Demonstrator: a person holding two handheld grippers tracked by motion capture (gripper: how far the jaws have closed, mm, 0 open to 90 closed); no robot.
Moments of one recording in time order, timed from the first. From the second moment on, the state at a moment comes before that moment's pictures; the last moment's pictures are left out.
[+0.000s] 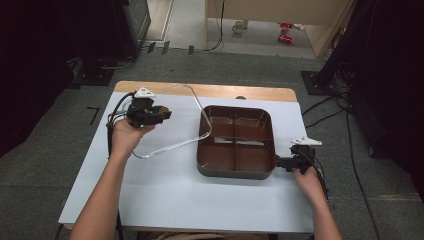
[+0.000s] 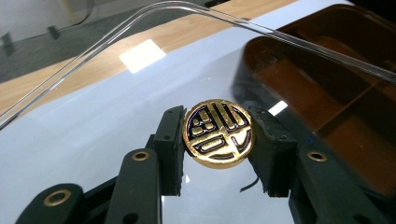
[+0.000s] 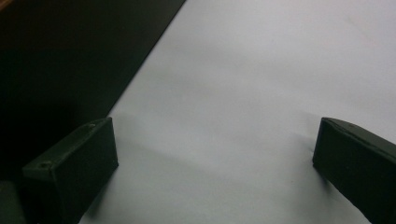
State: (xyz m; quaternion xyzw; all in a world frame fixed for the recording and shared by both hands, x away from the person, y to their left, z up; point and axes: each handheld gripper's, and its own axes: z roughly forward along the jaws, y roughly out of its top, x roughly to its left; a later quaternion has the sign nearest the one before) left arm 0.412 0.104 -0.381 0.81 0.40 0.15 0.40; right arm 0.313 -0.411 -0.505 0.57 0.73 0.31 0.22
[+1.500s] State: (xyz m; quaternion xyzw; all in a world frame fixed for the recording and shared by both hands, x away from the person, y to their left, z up) left arm 0.445 0.125 -0.465 0.81 0.46 0.12 0.33; right arm 0.313 -0.411 -0.505 0.57 0.73 0.31 0.22
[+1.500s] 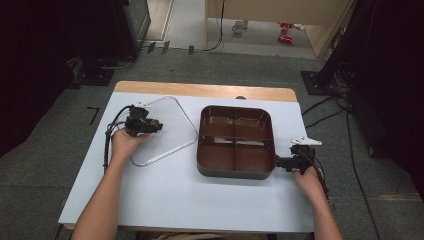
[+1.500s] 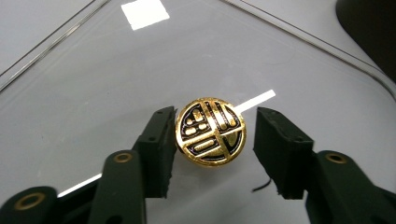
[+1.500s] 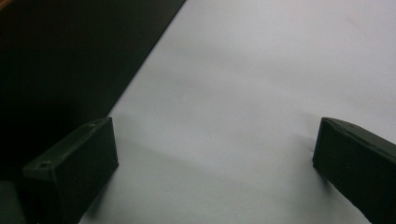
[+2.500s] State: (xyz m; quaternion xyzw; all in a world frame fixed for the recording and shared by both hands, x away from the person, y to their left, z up) left arm 0.370 0.102 -0.432 0.81 0.40 0.11 0.41; right arm 0.313 -0.411 -0.505 0.57 0.73 0.31 0.22
